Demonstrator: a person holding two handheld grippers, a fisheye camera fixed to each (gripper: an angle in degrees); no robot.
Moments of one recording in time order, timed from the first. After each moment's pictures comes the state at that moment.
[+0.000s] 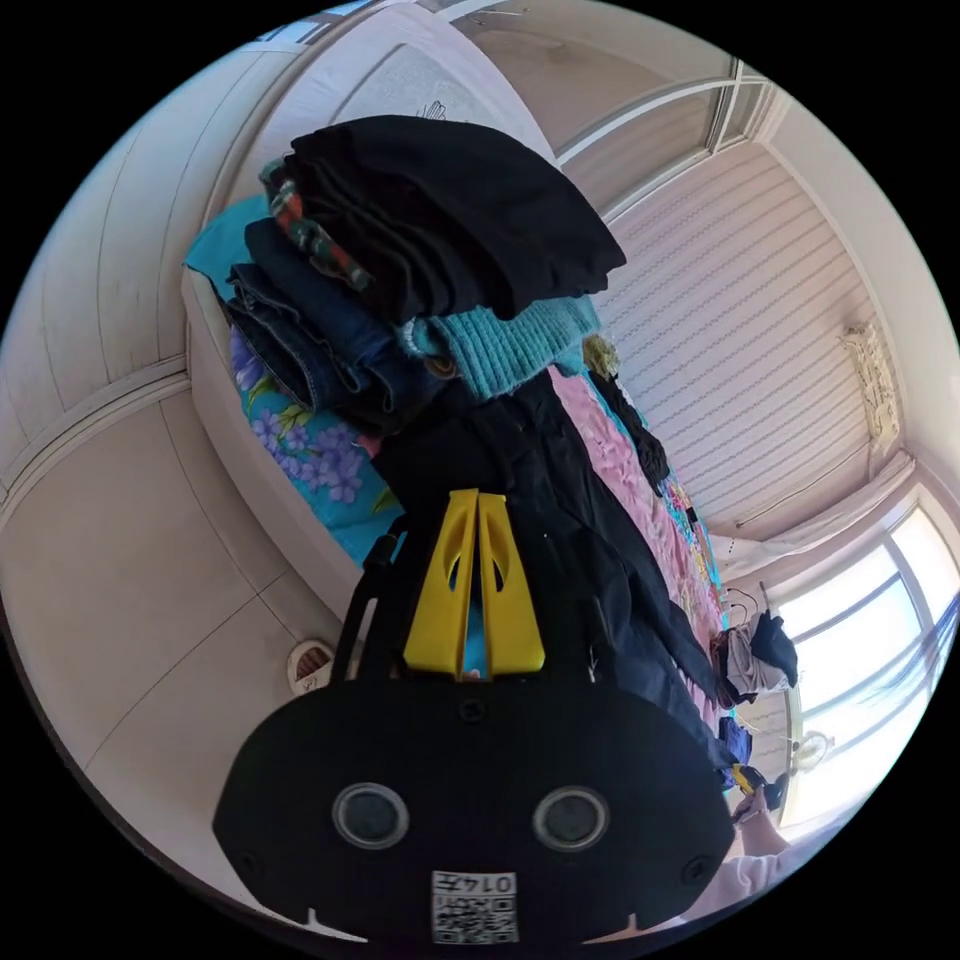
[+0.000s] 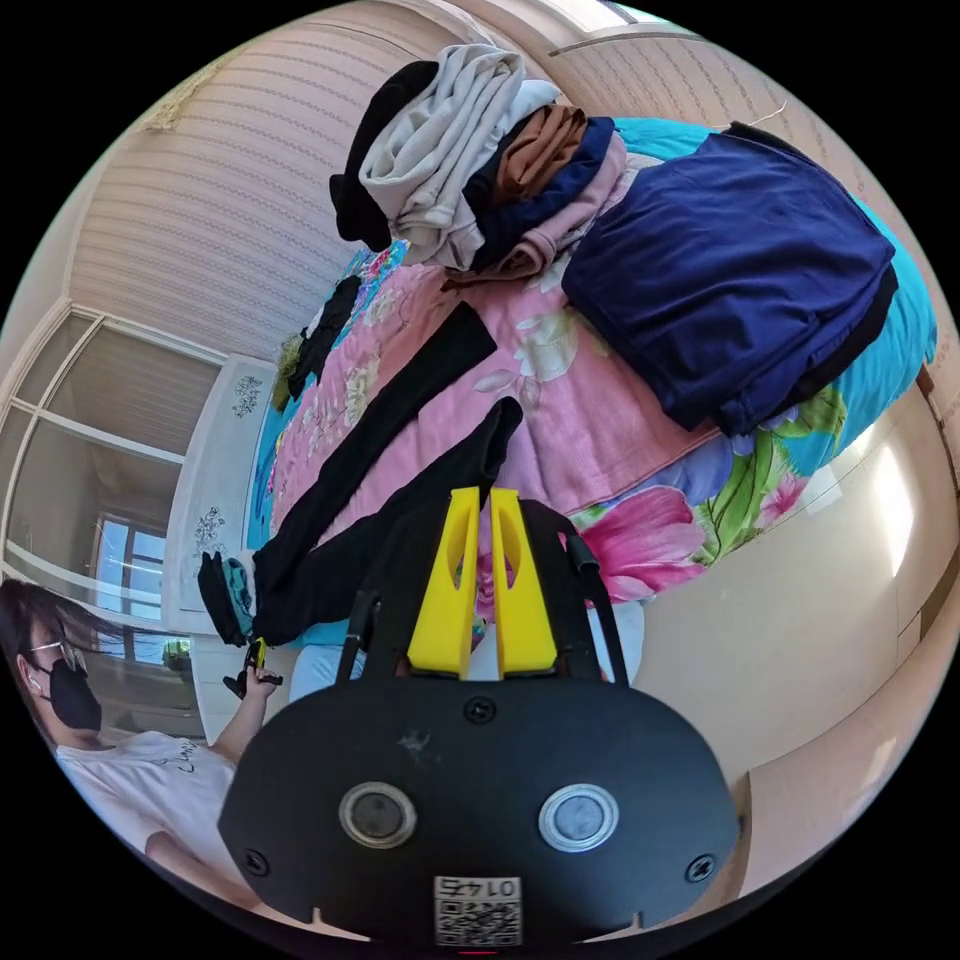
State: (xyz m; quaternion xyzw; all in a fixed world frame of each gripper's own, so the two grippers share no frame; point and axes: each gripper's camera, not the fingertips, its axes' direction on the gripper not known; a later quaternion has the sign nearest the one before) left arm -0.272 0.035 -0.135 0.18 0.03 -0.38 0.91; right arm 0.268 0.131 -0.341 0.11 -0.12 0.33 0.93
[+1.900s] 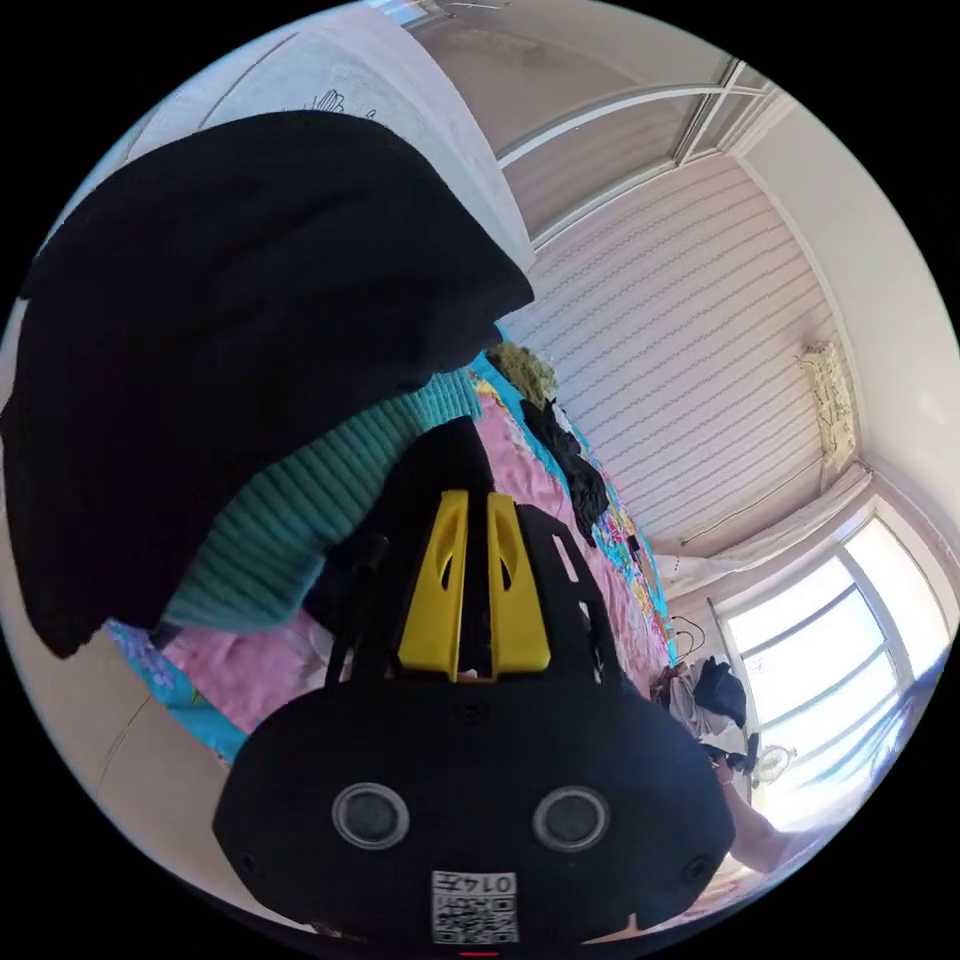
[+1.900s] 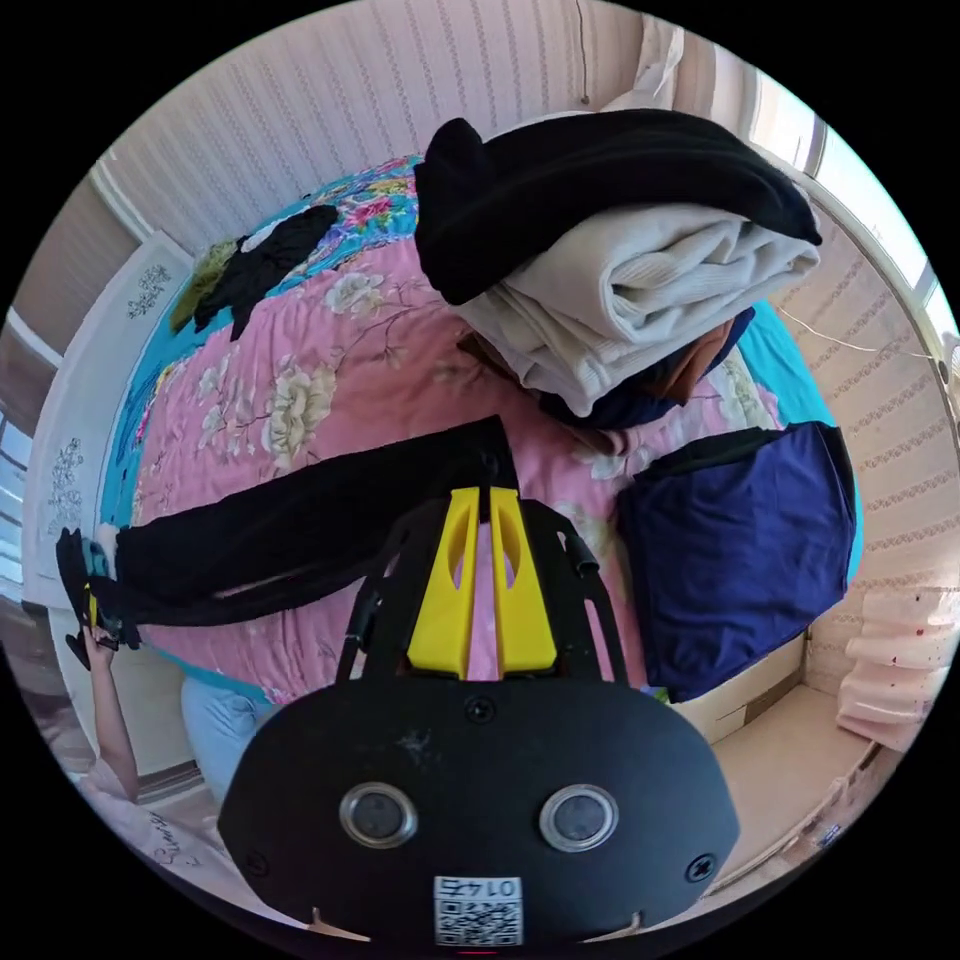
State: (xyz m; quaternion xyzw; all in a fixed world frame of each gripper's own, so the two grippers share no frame) left arm -0.290 -0.176 -0.138 0.21 0.09 -0.36 0.90; right arm 0.271 -0.117 -0.325 0.03 0.08 0.27 0.96
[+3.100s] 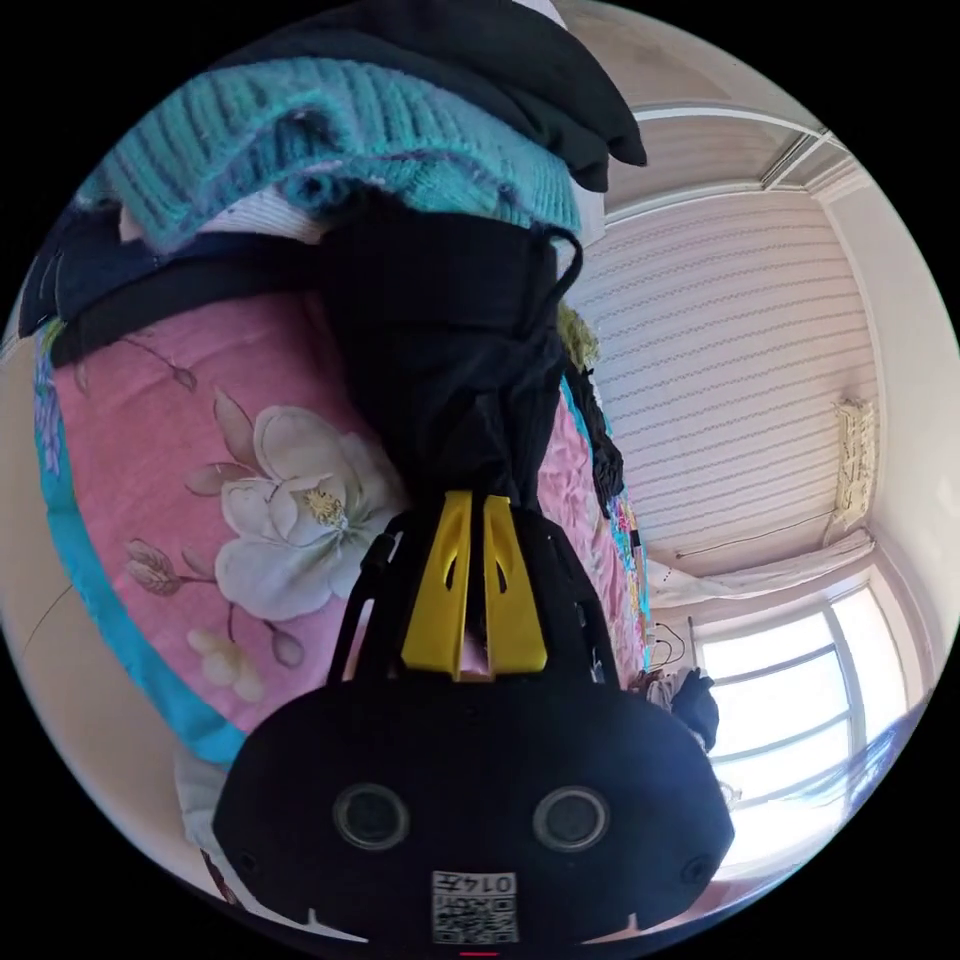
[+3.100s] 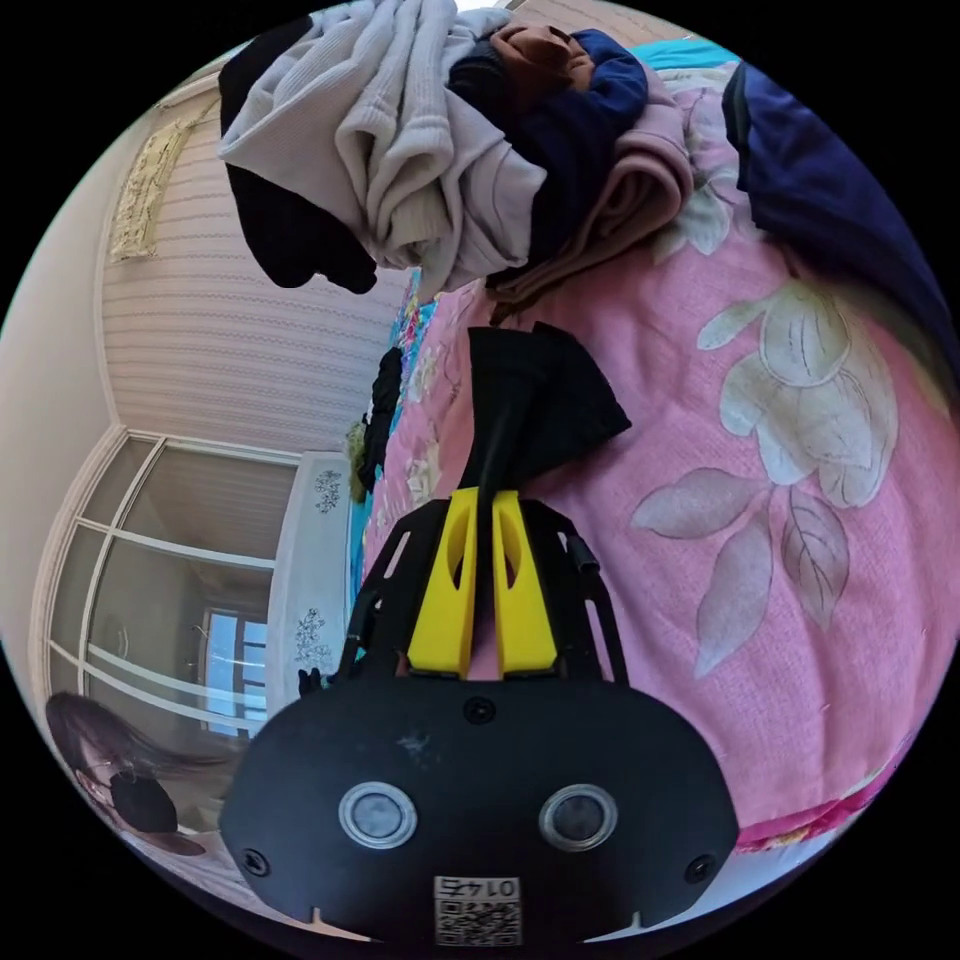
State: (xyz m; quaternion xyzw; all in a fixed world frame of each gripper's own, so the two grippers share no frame) left arm -0.228 -0.148 -0.009 0.18 0.13 -0.41 0.89; right arm 0.360 -0.041 -0.213 0.23 -0.28 0.41 0.84
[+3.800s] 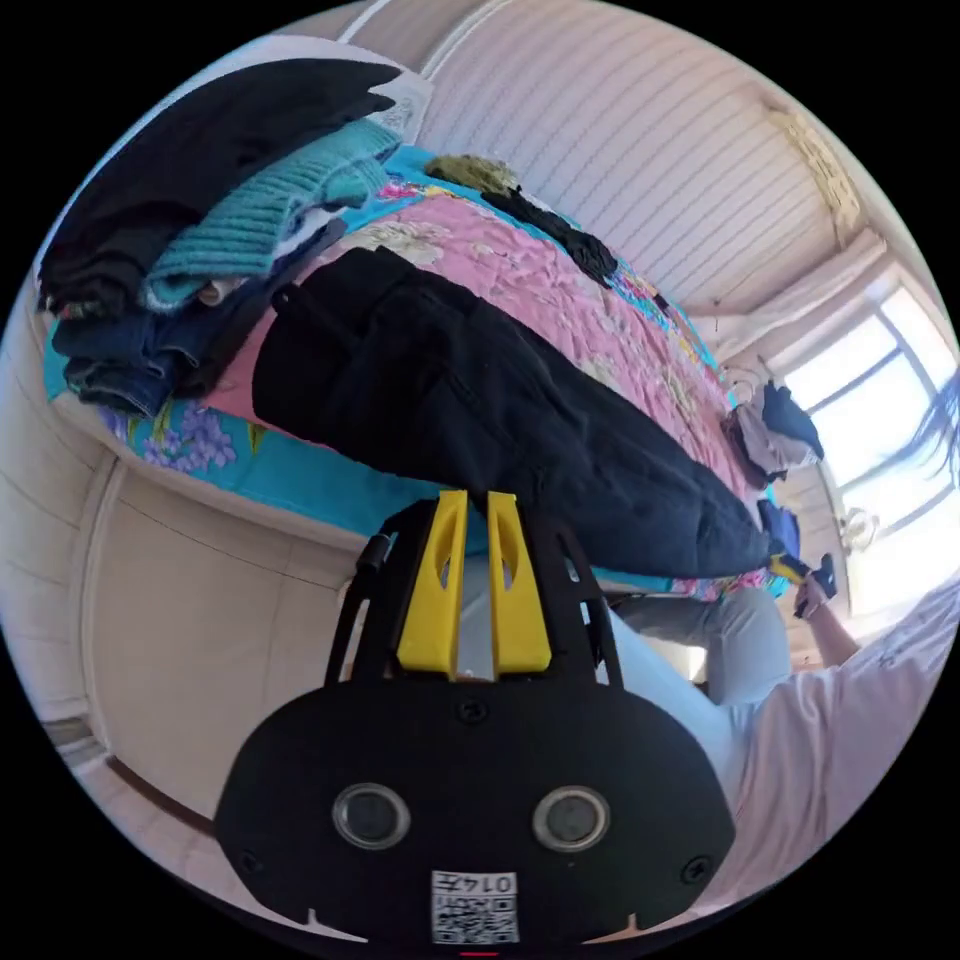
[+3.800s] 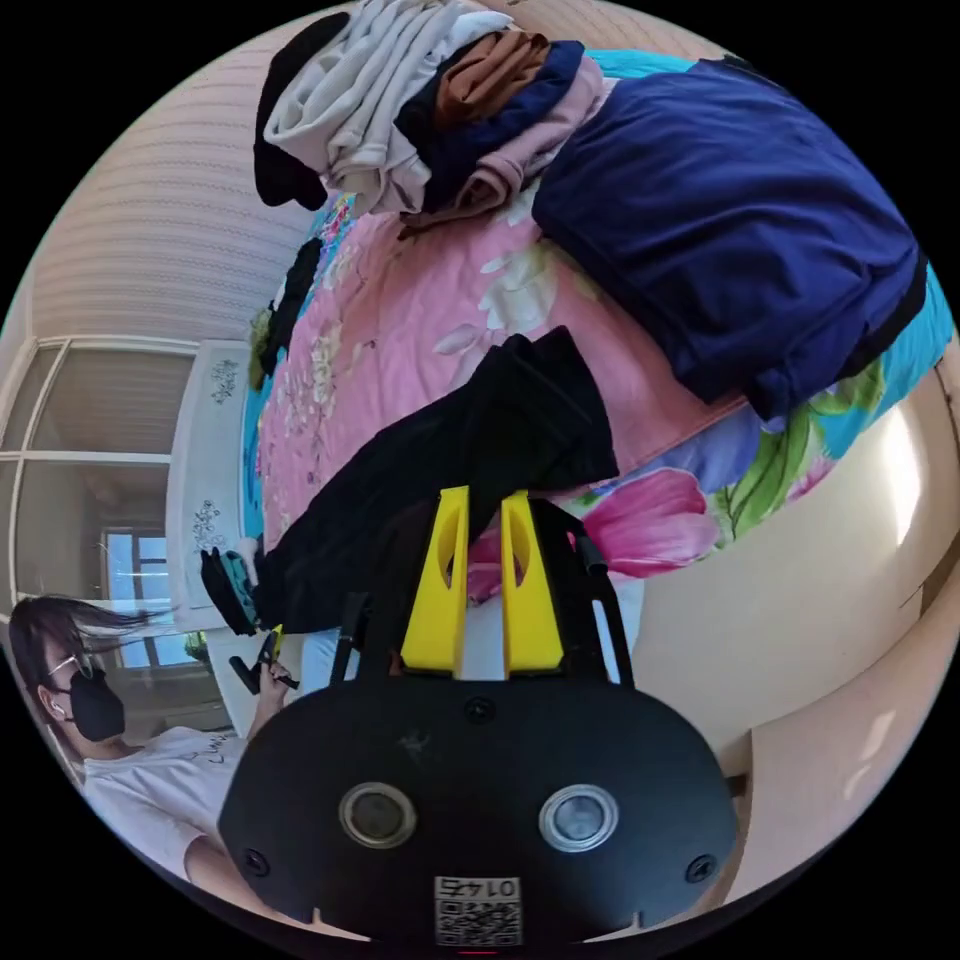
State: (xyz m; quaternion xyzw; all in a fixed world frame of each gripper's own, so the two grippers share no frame) left arm -0.088 -0.054 -0.001 -0.04 0.01 -0.09 1.00; right arm 0.289 0.045 -0.177 0.02 -0.10 0.37 0.92
